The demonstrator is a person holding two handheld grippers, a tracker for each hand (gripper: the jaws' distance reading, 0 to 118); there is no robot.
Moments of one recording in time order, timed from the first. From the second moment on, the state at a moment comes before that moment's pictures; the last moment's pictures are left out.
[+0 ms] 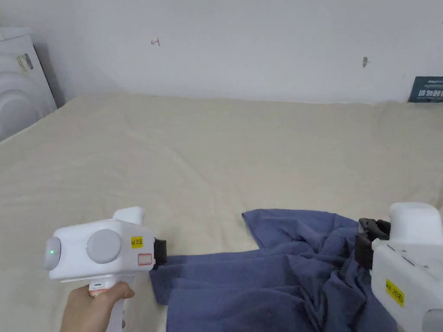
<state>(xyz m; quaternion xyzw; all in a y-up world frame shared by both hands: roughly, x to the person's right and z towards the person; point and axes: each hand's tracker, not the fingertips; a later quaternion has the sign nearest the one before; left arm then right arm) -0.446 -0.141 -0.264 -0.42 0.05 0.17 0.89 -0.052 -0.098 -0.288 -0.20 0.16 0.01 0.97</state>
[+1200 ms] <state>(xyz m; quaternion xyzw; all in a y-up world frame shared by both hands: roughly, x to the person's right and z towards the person) -0.386 -0.189 -0.304 -0.44 0.07 0.03 0.89 -0.039 -0.105 -0.344 -0.25 0.16 0.03 0.96</state>
